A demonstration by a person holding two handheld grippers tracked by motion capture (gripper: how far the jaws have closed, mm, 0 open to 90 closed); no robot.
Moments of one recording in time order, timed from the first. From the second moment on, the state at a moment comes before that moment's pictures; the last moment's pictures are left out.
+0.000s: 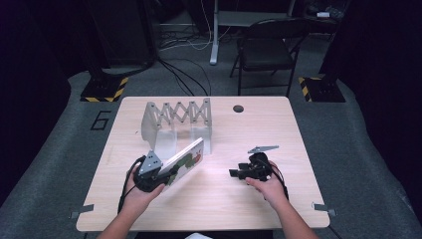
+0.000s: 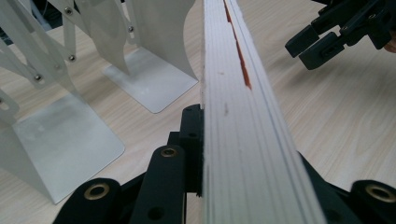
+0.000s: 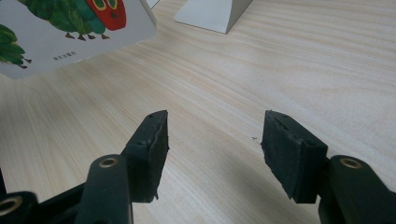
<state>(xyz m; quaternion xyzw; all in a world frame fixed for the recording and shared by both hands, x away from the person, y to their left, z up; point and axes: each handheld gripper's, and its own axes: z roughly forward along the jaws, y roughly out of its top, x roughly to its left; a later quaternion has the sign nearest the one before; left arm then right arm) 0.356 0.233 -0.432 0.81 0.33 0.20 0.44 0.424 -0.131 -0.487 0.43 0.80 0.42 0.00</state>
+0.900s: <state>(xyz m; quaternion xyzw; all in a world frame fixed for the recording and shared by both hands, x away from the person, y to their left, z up) 0.350 0.289 -0.423 0.76 0.40 0.24 0.45 0.436 -0.110 -0.489 0.41 0.81 0.42 -0.01</state>
